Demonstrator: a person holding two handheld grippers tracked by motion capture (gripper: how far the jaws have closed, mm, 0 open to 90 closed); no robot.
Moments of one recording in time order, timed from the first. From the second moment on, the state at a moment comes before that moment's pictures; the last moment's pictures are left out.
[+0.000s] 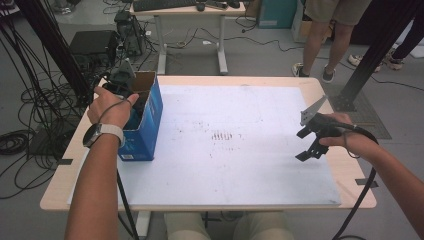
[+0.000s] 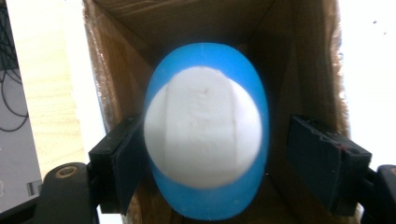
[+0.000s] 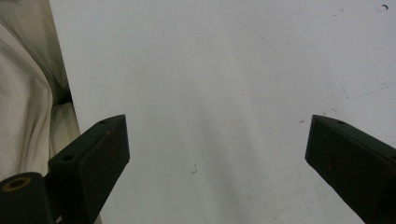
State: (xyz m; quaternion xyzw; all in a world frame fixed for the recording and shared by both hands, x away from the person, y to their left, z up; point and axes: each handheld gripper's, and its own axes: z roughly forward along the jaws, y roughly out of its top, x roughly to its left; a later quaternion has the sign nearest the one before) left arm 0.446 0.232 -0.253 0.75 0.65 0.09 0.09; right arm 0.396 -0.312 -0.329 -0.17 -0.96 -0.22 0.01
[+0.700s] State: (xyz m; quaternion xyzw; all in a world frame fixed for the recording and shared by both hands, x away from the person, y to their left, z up) left arm 0.425 0.227 -0.182 0.78 0.59 0.13 0.16; right arm 0.398 -0.316 -0.326 -0.15 -0.96 -0.23 0.00
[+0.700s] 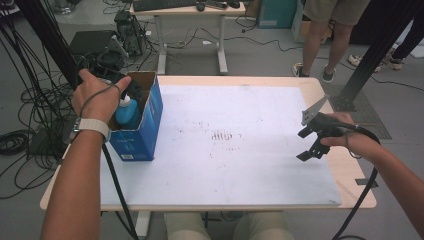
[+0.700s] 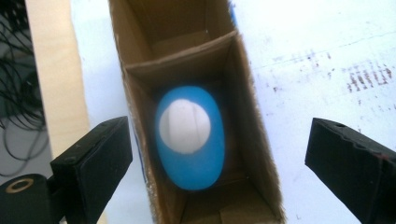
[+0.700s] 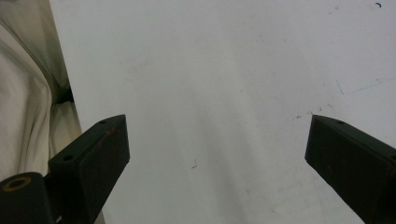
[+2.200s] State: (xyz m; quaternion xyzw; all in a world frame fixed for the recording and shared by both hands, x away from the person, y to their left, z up) left arm 0.392 0.064 -0.149 0.92 0.32 0.12 0.17; right arm 0.398 -0.323 -0.311 -0.18 -0.96 -0.22 0.00
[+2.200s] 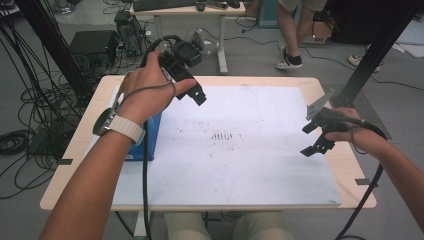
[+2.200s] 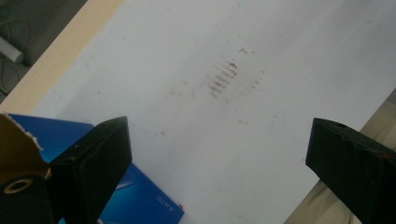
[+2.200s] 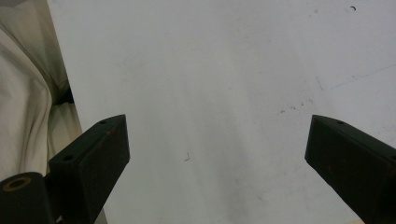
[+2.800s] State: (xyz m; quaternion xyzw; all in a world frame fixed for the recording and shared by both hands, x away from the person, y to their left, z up) left arm 0.388 0.033 -0.178 0.96 0.23 0.12 0.14; right arm 0.397 -0.324 -0.308 -0.17 -0.96 -0.22 0.00
